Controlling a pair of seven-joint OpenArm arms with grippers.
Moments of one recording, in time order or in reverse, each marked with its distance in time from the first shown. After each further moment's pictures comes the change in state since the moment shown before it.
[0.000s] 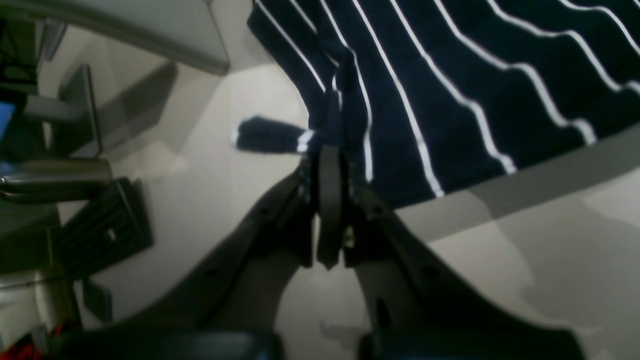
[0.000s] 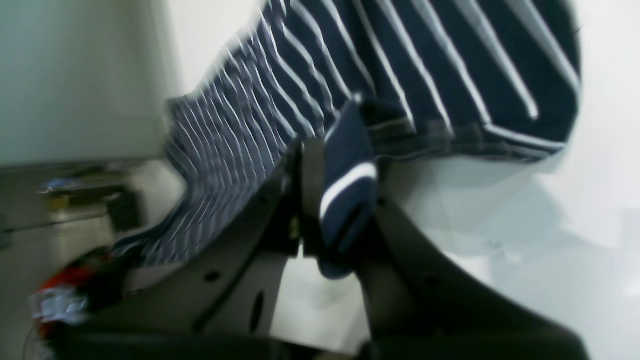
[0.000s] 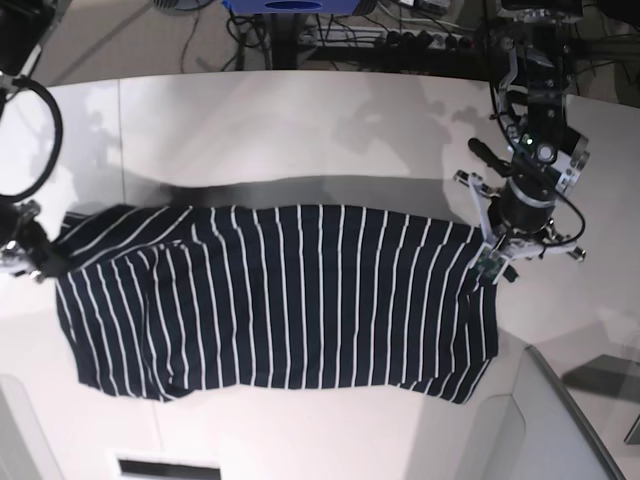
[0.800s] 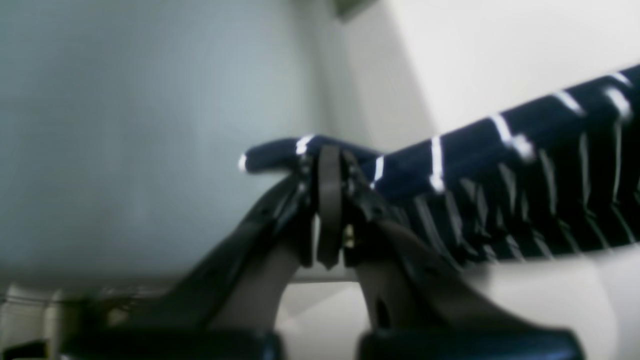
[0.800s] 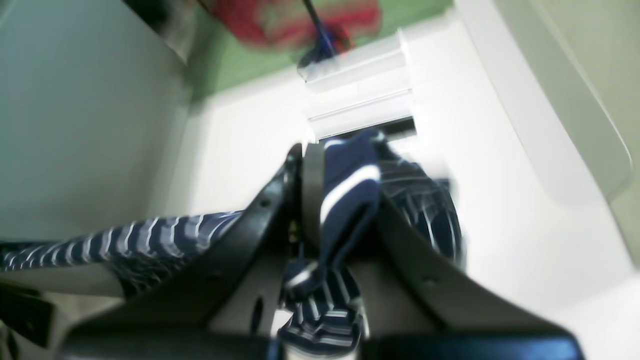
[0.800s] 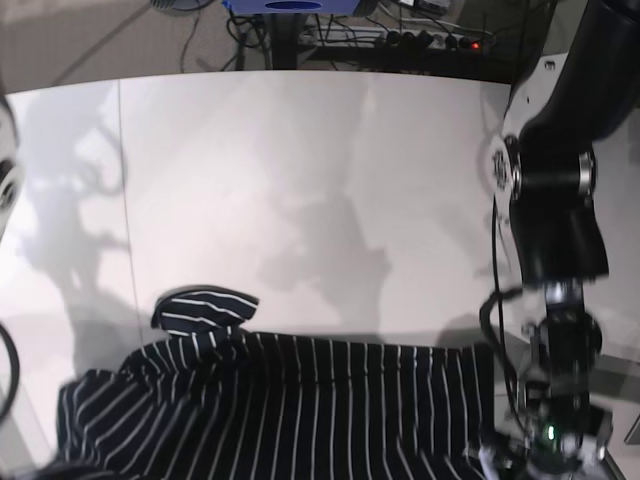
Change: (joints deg) left arm -48.9 2.2 5.0 -24.6 0.3 0.5 7.4; right arm 40.4 7.0 -13.4 -11.5 -16.8 1.5 5.9
